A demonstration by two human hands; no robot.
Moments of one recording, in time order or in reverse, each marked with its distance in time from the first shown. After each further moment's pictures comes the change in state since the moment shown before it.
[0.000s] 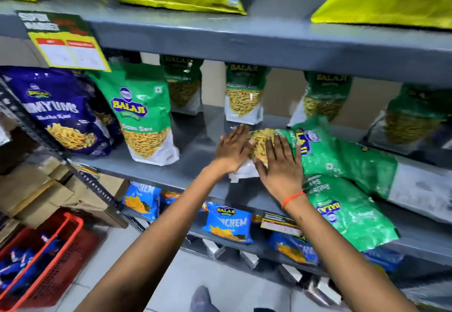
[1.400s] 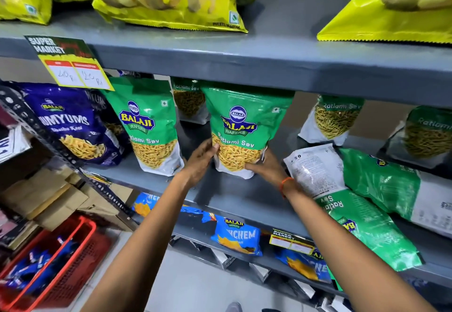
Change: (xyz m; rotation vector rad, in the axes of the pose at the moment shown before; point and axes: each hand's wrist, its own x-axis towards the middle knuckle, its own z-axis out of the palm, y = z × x) left_hand -0.014 -0.067 -0.033 -1.027 0.151 -0.314; right_hand 0.061 -0.022 0.011 1.294 -0.483 0.241
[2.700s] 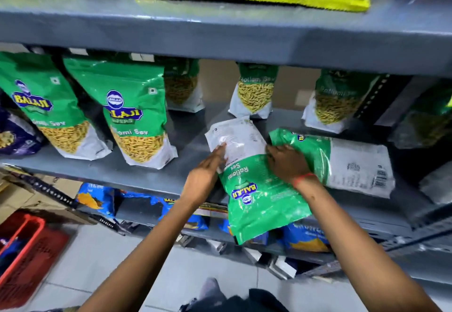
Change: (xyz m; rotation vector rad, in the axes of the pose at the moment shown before) left_hand -0.069 -0.068 0.198 1.027 -0.057 0.566; right_hand -0.110 0.067 -0.211 -1.186 0.121 -0.069
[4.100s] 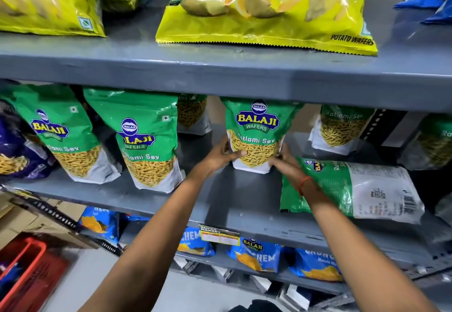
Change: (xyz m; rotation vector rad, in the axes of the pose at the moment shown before) left_hand 0.113 -0.001 -0.033 -0.841 -0.258 -0.331; right_hand 0.052 -0.006 -0.008 1.123 -0.029 0.345
